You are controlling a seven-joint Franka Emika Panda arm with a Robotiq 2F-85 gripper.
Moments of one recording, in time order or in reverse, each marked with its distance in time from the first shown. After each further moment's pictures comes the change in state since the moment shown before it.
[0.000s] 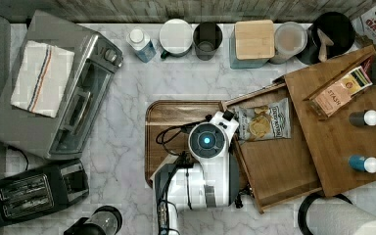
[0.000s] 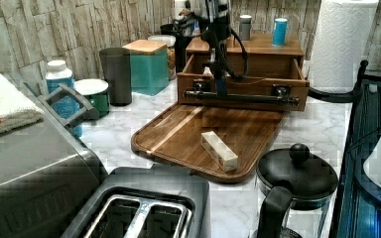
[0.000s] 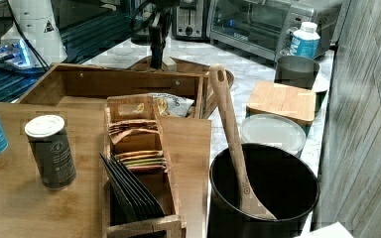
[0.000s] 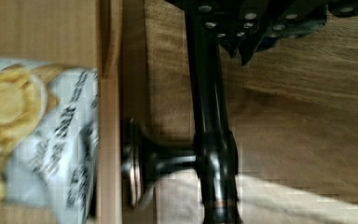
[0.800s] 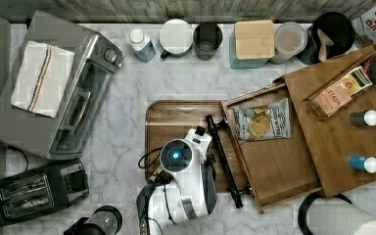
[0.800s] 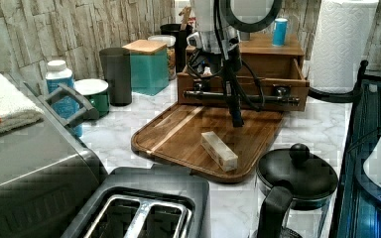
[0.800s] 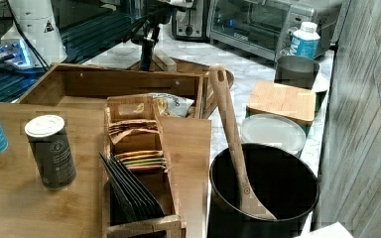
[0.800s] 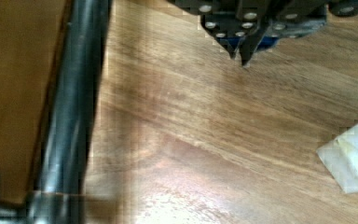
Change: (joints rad) arm 0.094 -0.003 0.033 -0.129 -0.063 0.046 0.007
